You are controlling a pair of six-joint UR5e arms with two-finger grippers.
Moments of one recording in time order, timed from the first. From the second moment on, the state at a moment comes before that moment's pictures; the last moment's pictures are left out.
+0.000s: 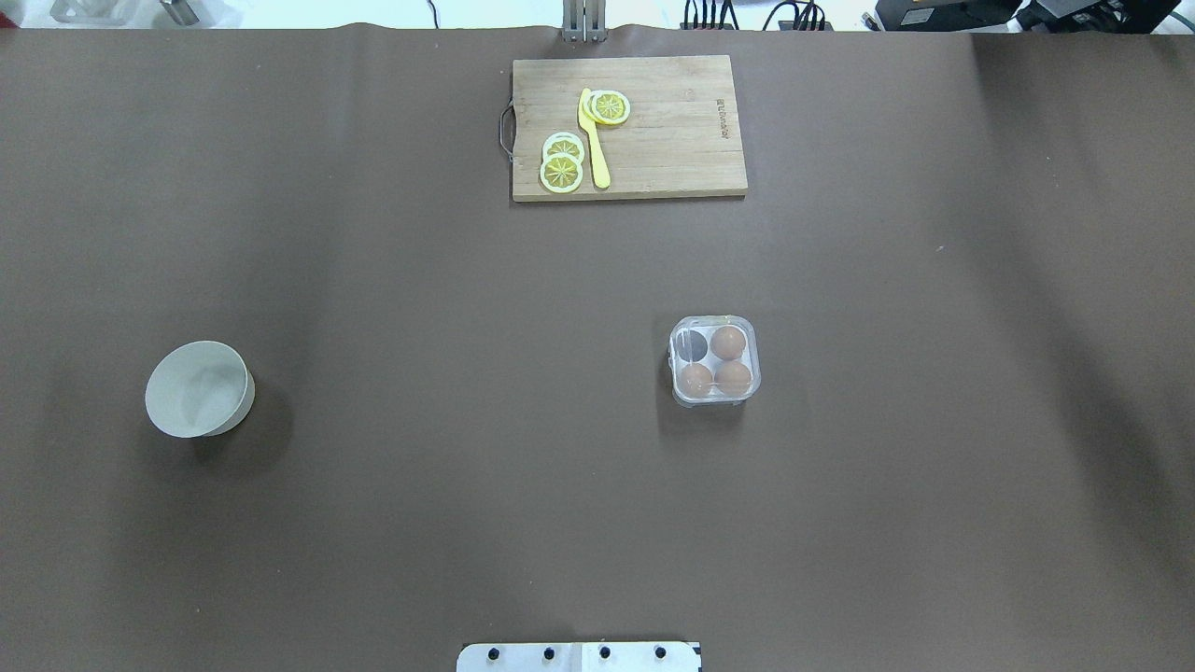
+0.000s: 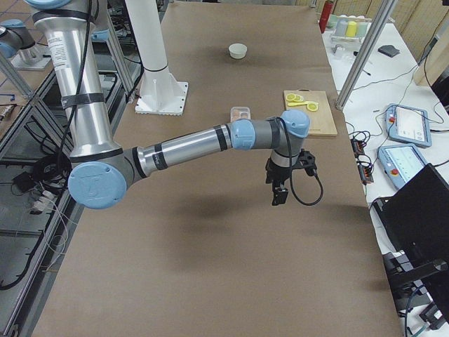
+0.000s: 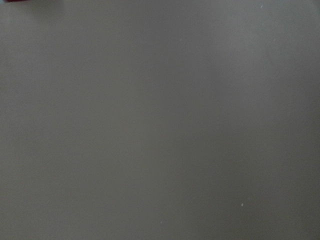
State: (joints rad) left arm -1.64 -1.70 -1.52 -1.55 -2.43 0.17; right arm 1.42 -1.42 1.71 -1.83 2.21 -0.05
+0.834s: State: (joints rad) left arm -1.64 -1.56 -1.62 -1.55 -2.37 0.17; right arm 1.43 -1.64 1.71 -1.59 2.27 -0.09
